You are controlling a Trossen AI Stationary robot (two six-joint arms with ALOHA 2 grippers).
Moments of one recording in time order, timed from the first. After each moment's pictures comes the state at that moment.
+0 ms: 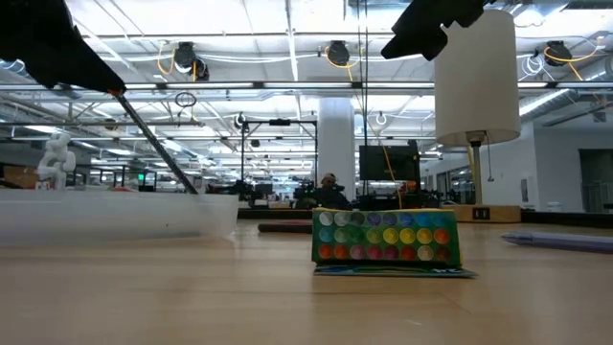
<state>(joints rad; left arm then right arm) -0.80 1.16 0.65 -0.50 -0.92 -0.94 0.22 1.23 0.92 -0.32 0.14 0.19</state>
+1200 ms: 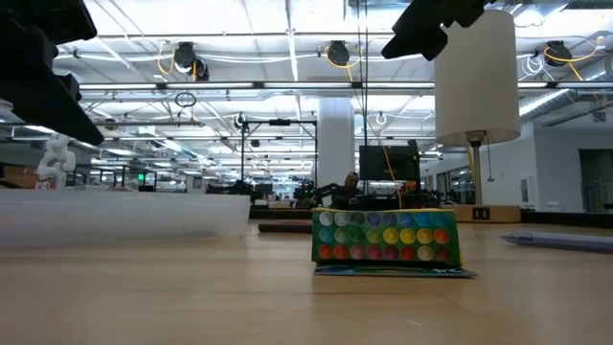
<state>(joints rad) -0.75 1.16 0.56 -0.39 -0.66 -0.96 0.22 1.23 0.92 -0.32 0.13 0.19</state>
